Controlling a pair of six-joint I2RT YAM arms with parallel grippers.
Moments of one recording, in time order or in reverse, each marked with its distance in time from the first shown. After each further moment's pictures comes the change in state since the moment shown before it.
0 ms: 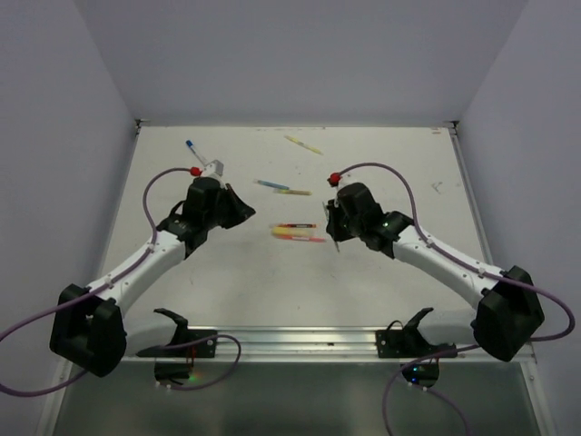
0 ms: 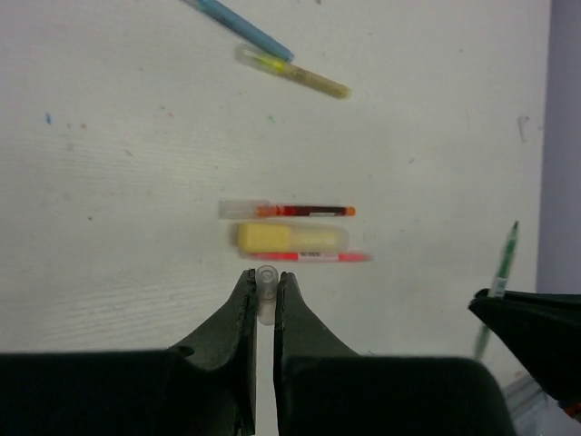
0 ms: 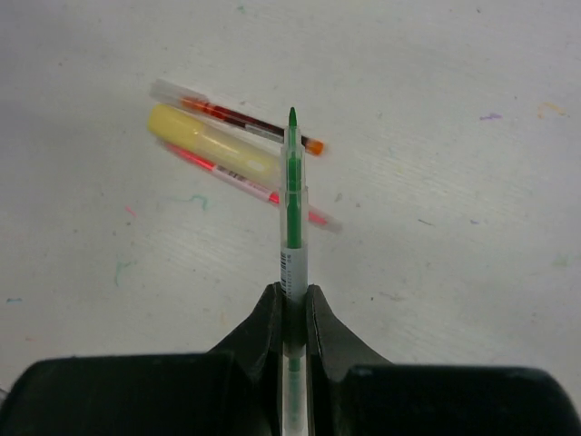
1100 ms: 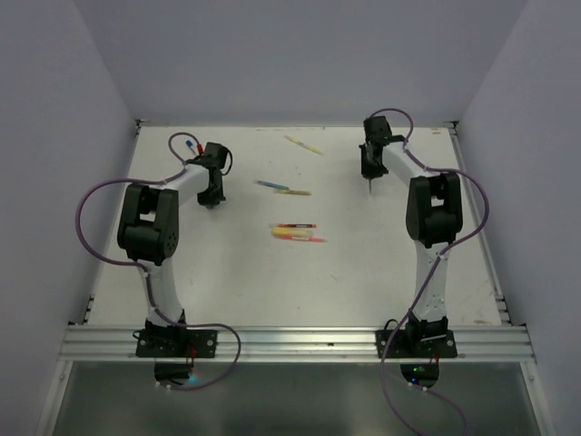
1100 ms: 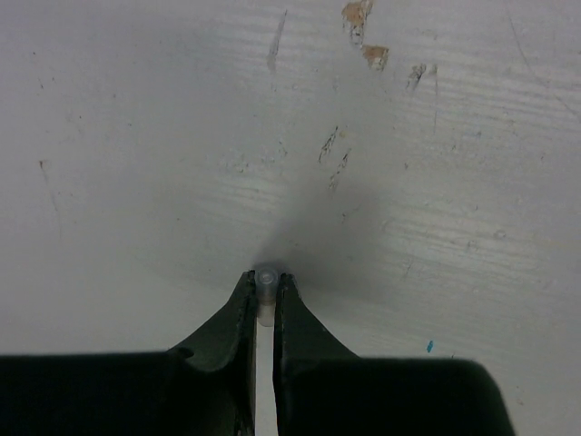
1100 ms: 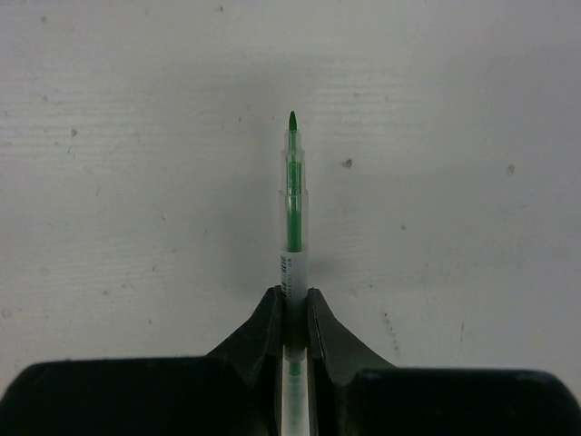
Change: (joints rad) left arm 0.201 0.804 0.611 -0.435 -0.459 0.489; right arm -0.539 0.906 0.842 -0.211 0.073 -0.185
